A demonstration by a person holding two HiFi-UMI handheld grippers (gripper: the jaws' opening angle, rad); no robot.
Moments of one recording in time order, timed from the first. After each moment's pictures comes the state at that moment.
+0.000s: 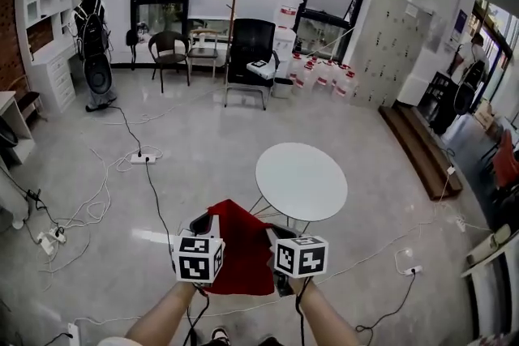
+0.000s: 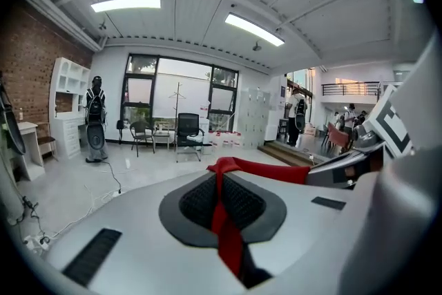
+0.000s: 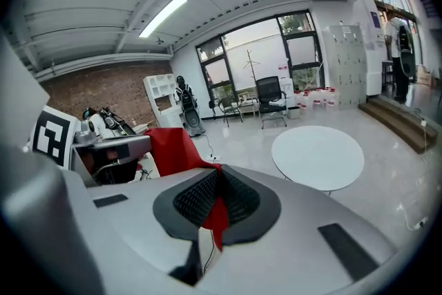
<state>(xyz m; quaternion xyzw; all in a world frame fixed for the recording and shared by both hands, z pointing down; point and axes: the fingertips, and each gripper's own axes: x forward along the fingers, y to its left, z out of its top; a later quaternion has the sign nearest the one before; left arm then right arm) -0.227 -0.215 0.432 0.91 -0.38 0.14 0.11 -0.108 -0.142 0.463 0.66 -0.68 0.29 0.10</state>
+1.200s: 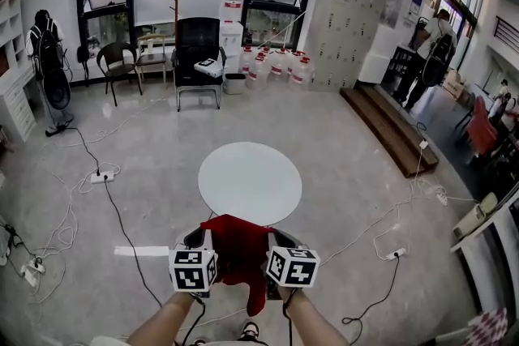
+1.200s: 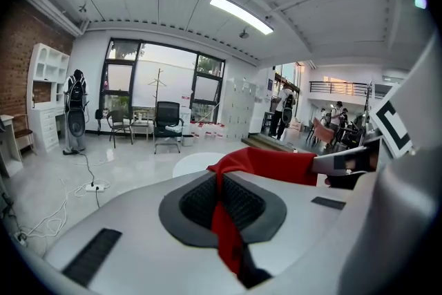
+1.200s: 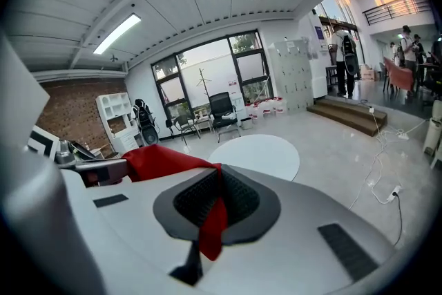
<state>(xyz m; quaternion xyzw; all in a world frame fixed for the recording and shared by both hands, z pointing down) -0.060 -0.175 0.480 0.92 -0.32 0.17 0.13 0.082 -0.074 0.488 0.79 -0.55 0.28 0.03</state>
